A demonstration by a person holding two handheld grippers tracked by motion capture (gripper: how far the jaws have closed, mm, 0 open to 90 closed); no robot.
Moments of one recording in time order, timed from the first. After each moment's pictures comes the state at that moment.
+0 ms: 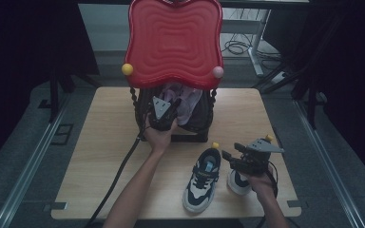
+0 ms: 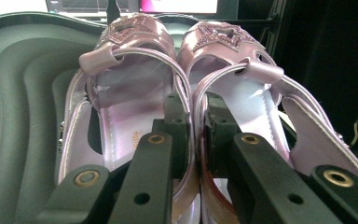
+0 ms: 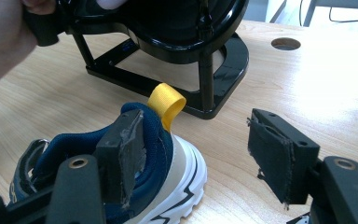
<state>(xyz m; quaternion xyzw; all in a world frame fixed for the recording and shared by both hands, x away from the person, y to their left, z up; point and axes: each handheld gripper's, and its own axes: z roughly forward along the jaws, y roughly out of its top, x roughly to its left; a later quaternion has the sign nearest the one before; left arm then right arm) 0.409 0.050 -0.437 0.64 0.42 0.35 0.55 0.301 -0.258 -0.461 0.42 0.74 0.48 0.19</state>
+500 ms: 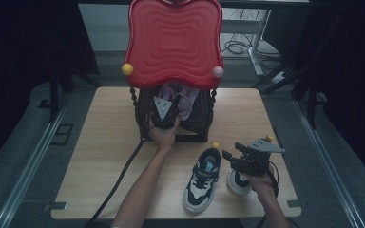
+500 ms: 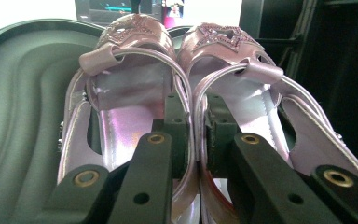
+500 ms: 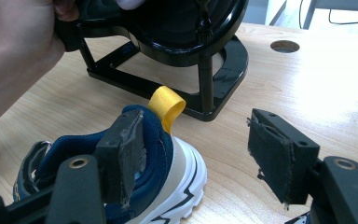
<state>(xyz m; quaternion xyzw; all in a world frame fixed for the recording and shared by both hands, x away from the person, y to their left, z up) 0.420 0.041 -0.448 0.59 0.44 0.38 0.55 0.300 -0.259 -0.459 0.42 0.74 0.49 0.19</state>
